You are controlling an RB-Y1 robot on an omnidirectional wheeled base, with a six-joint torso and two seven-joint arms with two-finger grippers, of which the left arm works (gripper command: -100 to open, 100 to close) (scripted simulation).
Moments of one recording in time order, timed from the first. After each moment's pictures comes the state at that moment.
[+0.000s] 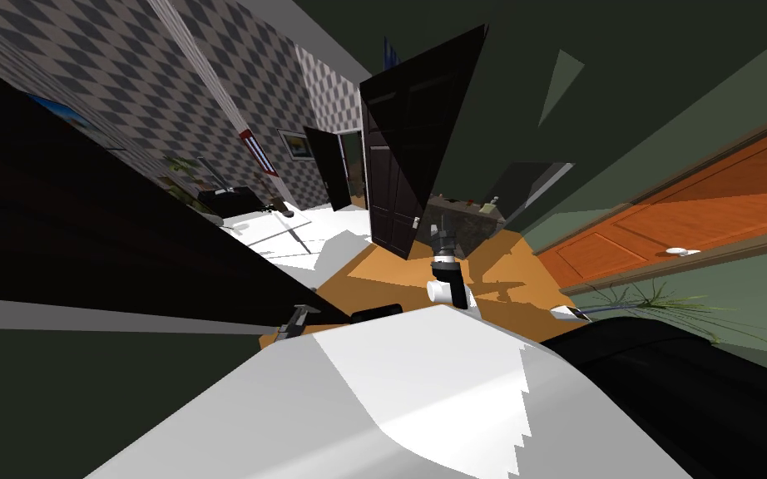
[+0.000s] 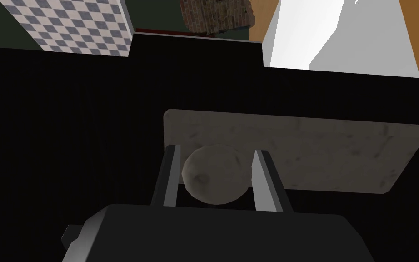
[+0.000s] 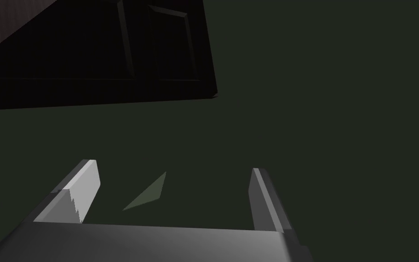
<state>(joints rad) 0.38 0.48 -0.22 -0.79 0.12 -1.24 0.33</state>
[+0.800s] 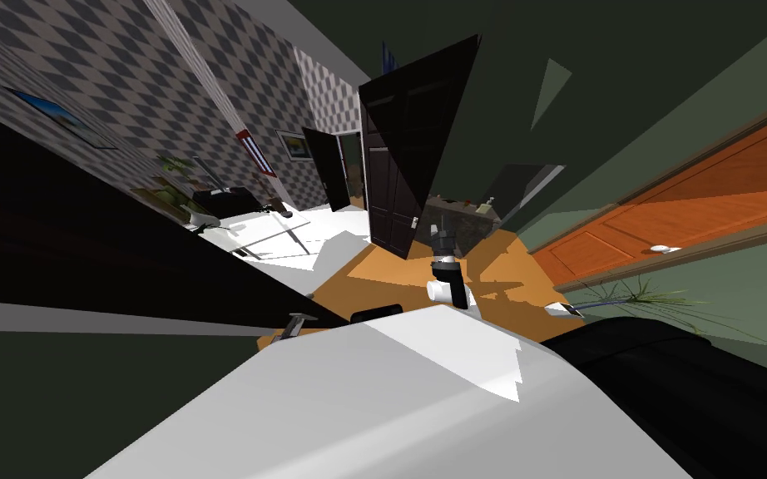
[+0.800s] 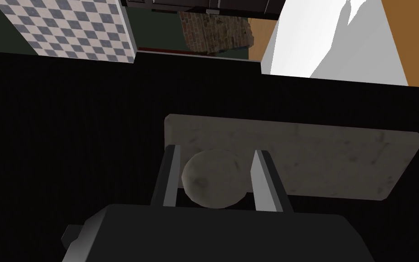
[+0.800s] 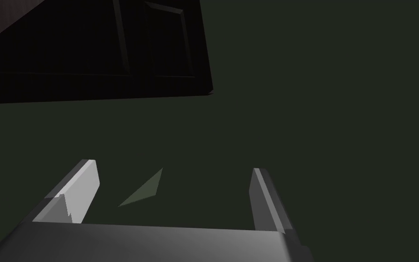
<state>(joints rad) 0.38 0.51 -0.25 -0.68 0.10 -1.38 0.36</state>
